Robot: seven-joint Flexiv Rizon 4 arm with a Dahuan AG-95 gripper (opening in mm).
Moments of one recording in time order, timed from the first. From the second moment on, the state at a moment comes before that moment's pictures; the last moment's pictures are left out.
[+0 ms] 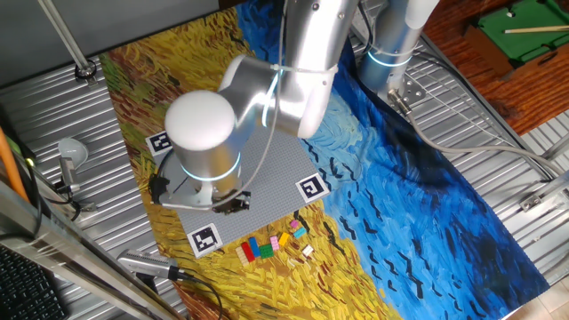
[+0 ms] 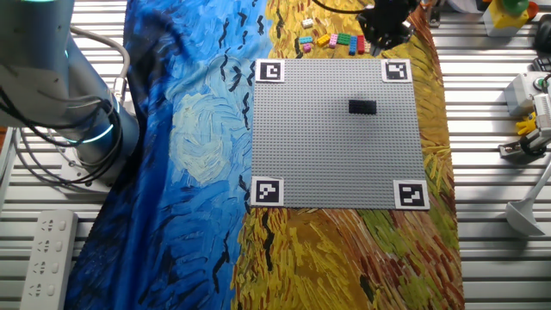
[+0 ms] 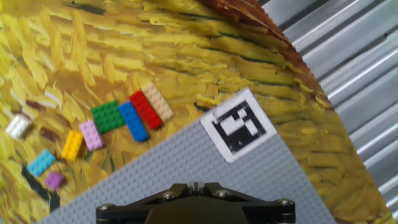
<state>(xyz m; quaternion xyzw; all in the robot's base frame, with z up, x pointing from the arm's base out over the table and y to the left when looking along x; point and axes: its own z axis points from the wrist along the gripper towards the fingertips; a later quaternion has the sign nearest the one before) 0.577 0.184 0.089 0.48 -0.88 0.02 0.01</state>
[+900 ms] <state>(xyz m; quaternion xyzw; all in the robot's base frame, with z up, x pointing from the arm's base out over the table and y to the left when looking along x) 0.563 0.131 0.083 0.50 -0.87 0.01 0.00</state>
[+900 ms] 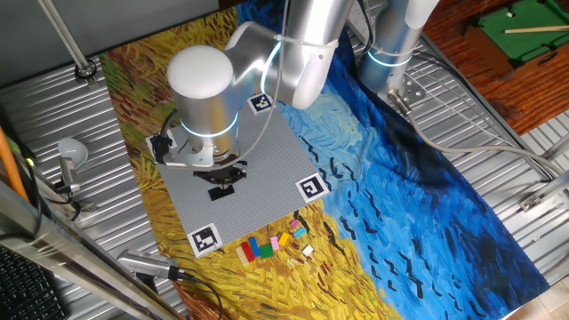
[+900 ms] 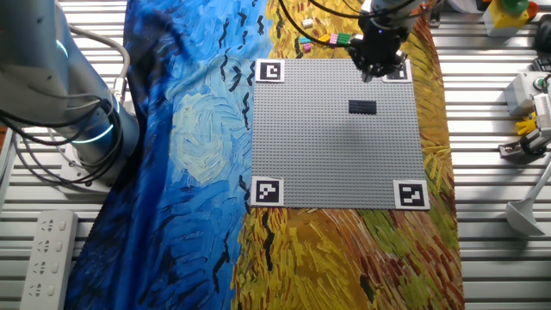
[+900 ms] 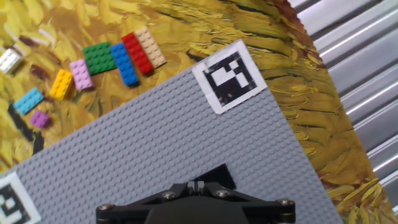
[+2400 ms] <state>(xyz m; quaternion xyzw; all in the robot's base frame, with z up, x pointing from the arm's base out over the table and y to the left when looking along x) 0.563 0.107 0.036 0.48 -0.88 0.01 -0.02</state>
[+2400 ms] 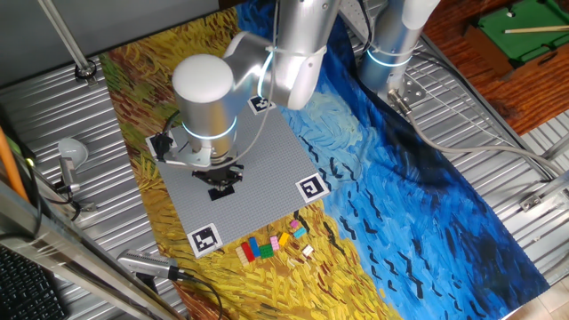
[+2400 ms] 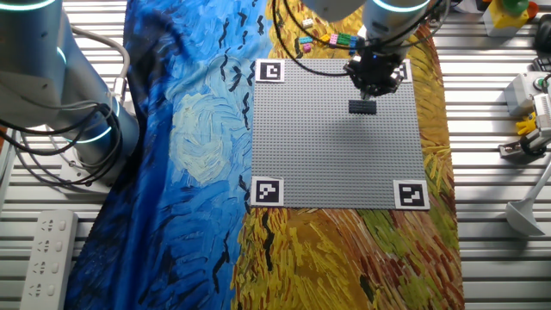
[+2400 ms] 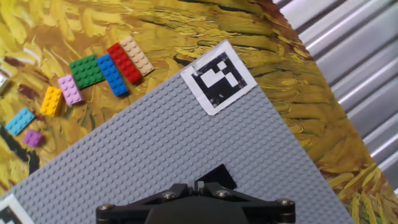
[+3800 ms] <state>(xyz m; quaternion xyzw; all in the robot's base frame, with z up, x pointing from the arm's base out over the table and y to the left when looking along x) 0.562 0.107 0.015 0.51 -0.86 -0.01 -0.05</state>
